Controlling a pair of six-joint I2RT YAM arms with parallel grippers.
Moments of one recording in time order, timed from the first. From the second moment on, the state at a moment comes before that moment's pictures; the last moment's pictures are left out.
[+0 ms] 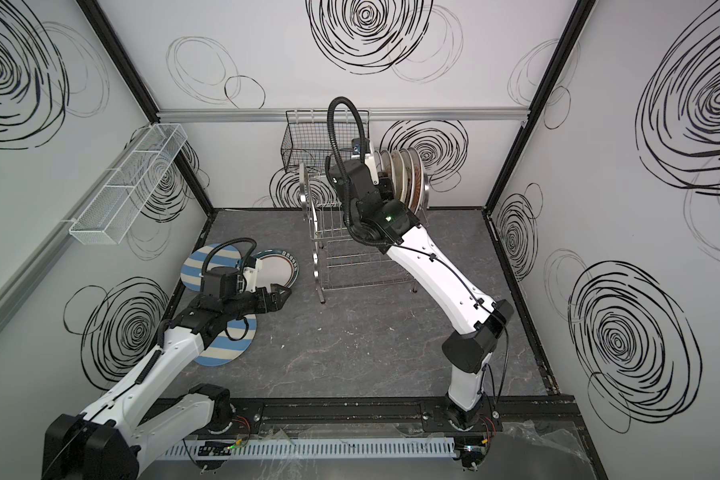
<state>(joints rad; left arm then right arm) -0.17 1.00 0.63 -0.35 0.36 -0.35 0.76 1.79 2.16 -0.72 0.96 0.10</state>
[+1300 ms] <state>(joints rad) -0.28 0.87 0.46 -0.38 -0.04 -0.58 0.81 0.92 0.81 -0.09 -0.21 0.12</state>
